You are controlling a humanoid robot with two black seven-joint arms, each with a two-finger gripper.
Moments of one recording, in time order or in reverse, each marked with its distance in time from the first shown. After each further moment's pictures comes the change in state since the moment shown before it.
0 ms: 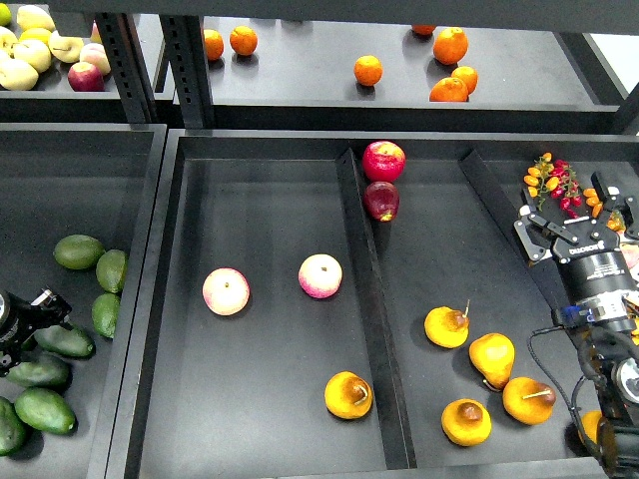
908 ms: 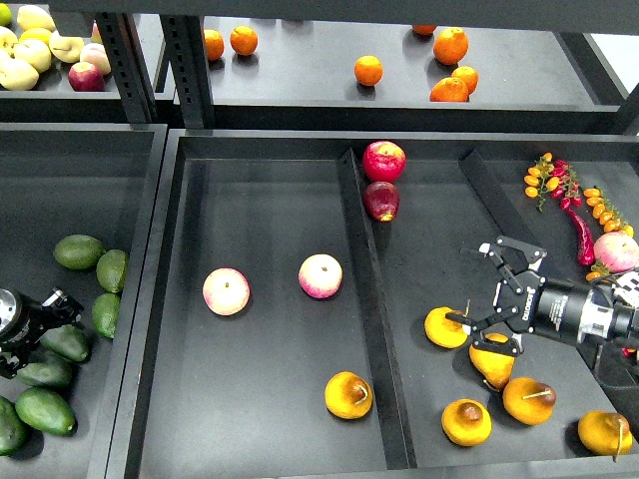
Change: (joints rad) left arm -0.009 -0.047 -0.001 -0.006 0.006 0.000 0.000; right arm 0.336 -0.474 -0.995 0.079 -0.104 0.000 -0.118
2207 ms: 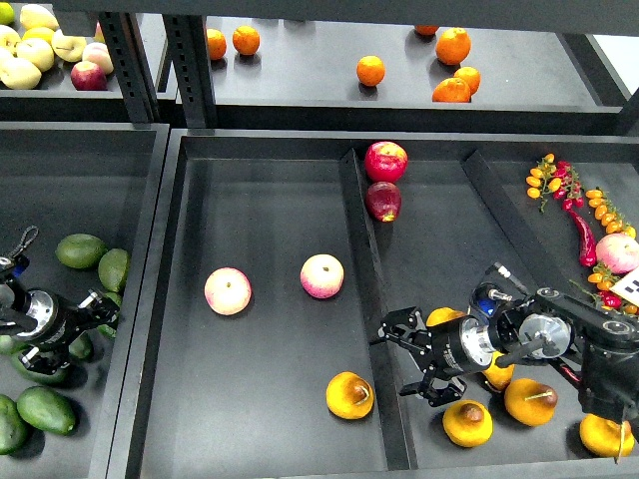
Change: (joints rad) left arm -0.001 -0.062 -0.004 -0.001 0.003 0.000 0.000; right arm 0.186 0.435 -0.250 -0.330 -0.351 0.000 0.000
